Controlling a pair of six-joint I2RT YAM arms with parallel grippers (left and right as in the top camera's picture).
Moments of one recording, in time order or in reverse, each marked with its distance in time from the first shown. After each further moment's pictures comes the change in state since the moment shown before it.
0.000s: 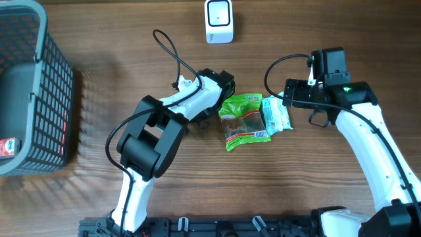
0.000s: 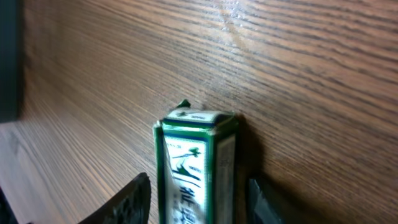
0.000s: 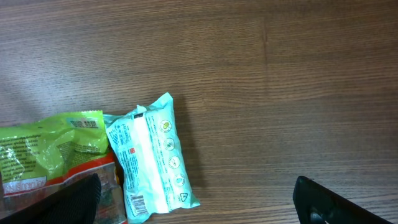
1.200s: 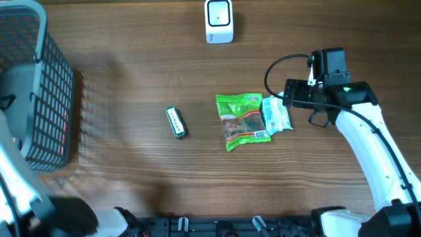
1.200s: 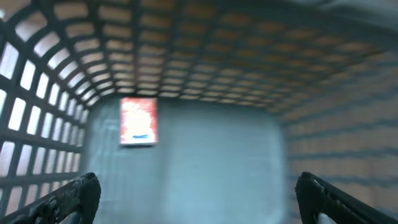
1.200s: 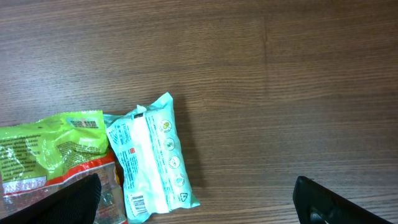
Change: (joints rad) left arm 1.252 -0.635 0.114 0.204 0.138 0.064; right arm 0.000 0.000 0.000 0.000 0.000 0.000
